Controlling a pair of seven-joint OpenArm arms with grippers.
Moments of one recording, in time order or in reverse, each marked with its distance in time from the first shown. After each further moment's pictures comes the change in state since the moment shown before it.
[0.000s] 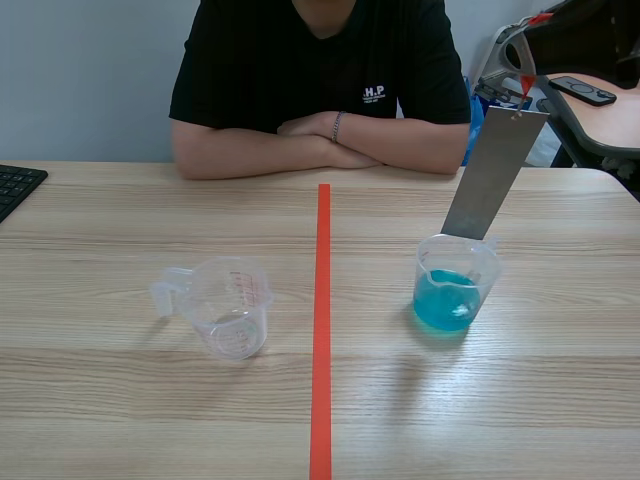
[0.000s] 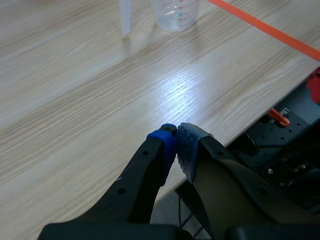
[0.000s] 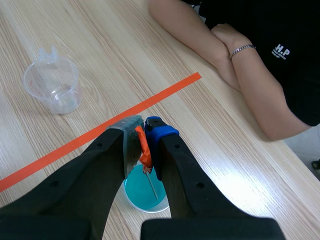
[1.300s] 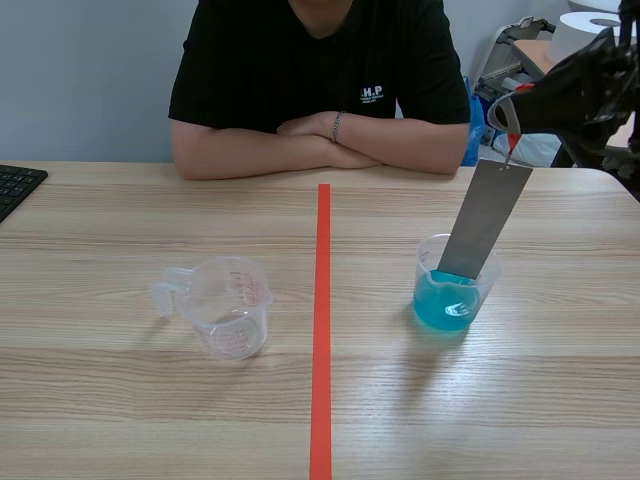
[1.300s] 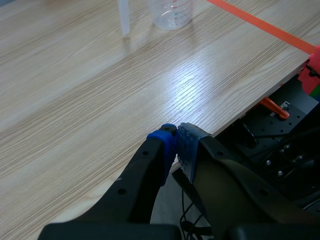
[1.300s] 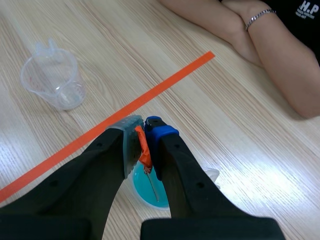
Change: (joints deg) left arm 5.9 2.0 -1.3 2.7 0.0 5.3 -1.8; right arm -1.9 -6.5 0.0 -10.6 -3.3 5.2 1.3
